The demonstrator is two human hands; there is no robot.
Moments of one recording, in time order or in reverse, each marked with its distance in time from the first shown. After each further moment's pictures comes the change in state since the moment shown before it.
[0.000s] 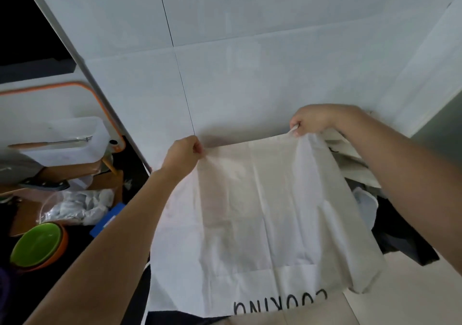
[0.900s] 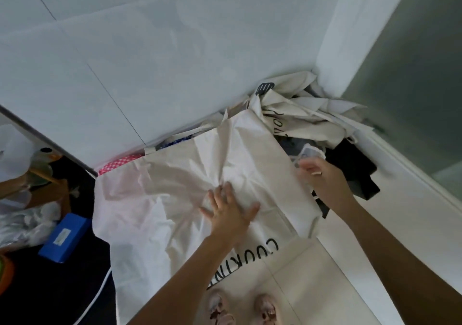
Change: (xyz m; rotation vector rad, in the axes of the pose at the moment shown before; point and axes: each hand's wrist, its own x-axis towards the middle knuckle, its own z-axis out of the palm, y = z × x) left_hand -0.157 0.073 0.189 0.130 -0.448 -0.029; right_hand -0.162 0.005 0.229 1.011 0.710 0.390
